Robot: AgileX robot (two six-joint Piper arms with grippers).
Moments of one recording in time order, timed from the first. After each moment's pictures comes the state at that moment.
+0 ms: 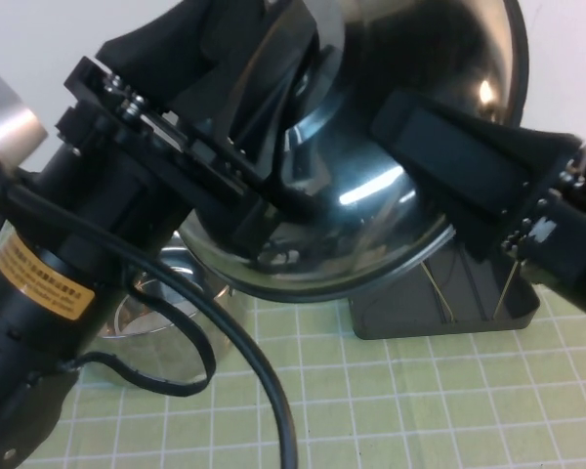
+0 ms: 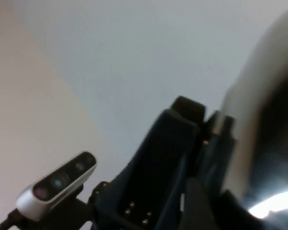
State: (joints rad) right arm 0.89 1.07 -0.72 -0.05 -0.51 0.66; left arm -0.62 1.17 -0.69 0.24 -1.10 -0.39
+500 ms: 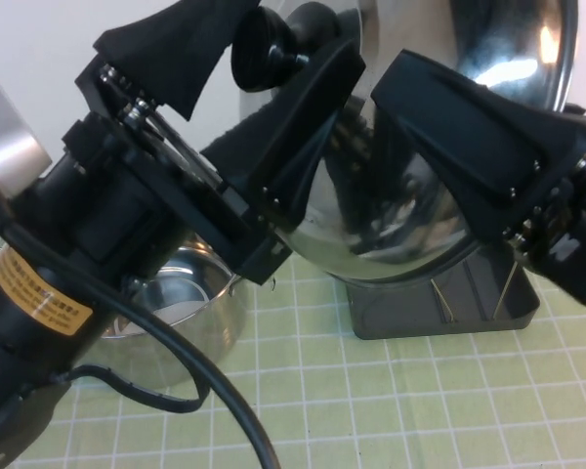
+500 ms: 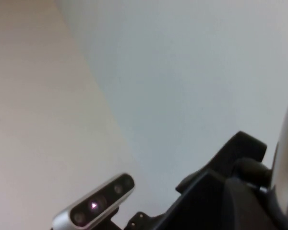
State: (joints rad) right arm 0.89 1.11 -0.72 -0.14 -0.73 0.65; left arm -0.62 1.17 -0.69 0.35 -1.11 -0.40
